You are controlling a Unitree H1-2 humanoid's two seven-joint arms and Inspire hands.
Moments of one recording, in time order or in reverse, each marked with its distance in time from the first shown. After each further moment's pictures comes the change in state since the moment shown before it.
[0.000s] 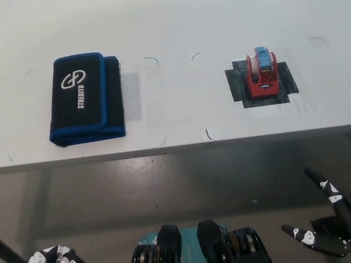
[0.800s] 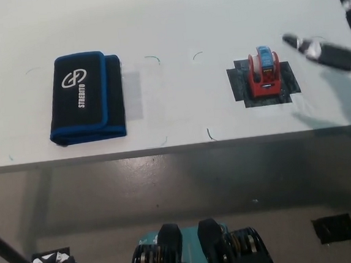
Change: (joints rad) left_arm 0.011 0.001 0.008 0.009 0.013 -0.021 -0.007; right_arm -0.708 -0.125 -0.061 0.011 -0.175 0.371 0.074
